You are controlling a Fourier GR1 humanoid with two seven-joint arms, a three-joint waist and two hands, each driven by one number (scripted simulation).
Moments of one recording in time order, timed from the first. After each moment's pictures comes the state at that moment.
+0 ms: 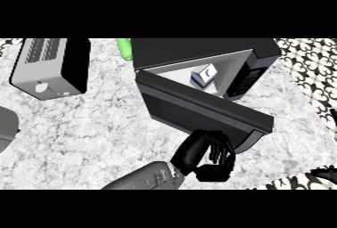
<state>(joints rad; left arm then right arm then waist) -0.66 0.01 -1.05 -1.08 0.37 0.51 -0.20 -0.03 -0.56 -0.16 -1.06 -0.34 0.42 -0.76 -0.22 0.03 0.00</state>
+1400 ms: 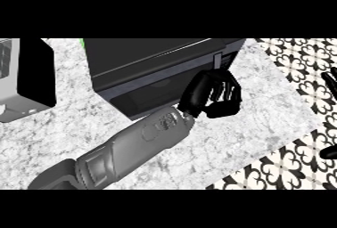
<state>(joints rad) -1.07 0.01 -0.90 -0.84 0.59 0.61 -0.21 -0.20 -0.63 -0.09 -1.23 -0.51 0.55 -0.58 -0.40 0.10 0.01</state>
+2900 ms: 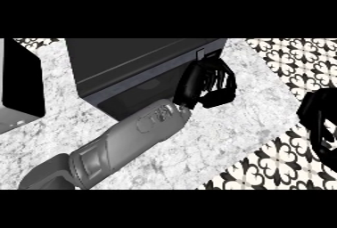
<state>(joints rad) -1.11 0.05 -0.91 -0.83 0.69 0.72 -0.27 -0.29 -0.71 0.11 -1.62 -0.59 0.71 -0.39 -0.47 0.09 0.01</state>
